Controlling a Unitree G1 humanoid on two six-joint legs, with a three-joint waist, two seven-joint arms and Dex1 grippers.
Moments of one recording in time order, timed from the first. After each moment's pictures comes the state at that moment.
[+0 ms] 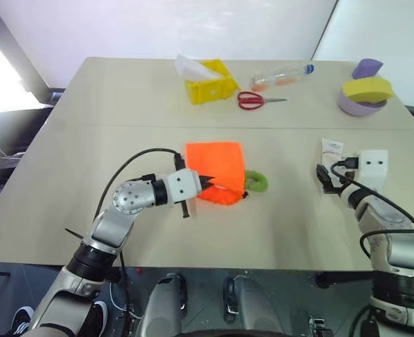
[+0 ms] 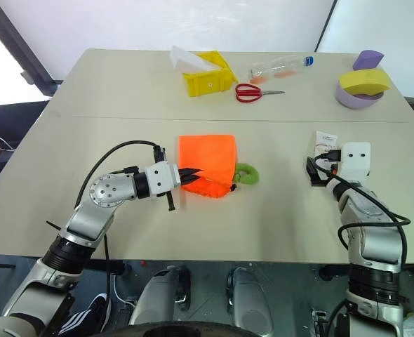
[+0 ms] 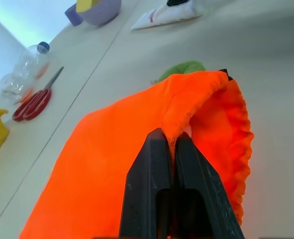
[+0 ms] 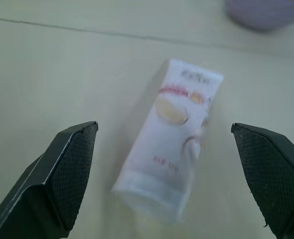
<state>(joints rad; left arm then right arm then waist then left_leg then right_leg) -0.40 0.46 -0.28 -0.07 0.02 -0.06 -0.84 -0.21 -0.45 -0.37 -0.16 0.28 0.70 0.17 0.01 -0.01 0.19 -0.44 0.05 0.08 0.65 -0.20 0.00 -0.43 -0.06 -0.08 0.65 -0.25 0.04</state>
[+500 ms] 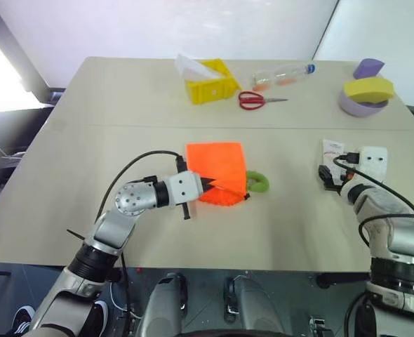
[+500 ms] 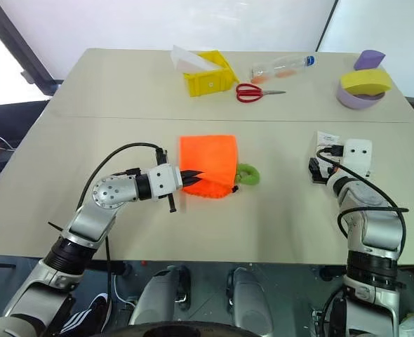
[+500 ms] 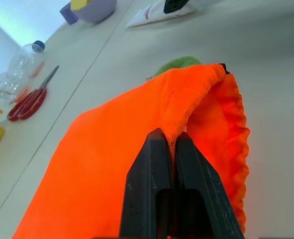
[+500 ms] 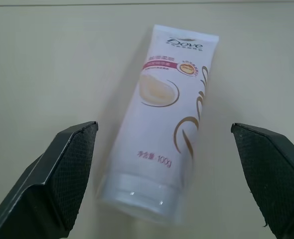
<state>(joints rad) -0.40 0.45 -0.29 -0.06 0.03 -0.06 -0.83 -0.34 -0.47 -0.39 -0.03 0.28 0.83 0.11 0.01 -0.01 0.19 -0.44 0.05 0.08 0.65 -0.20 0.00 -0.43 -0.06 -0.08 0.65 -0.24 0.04</state>
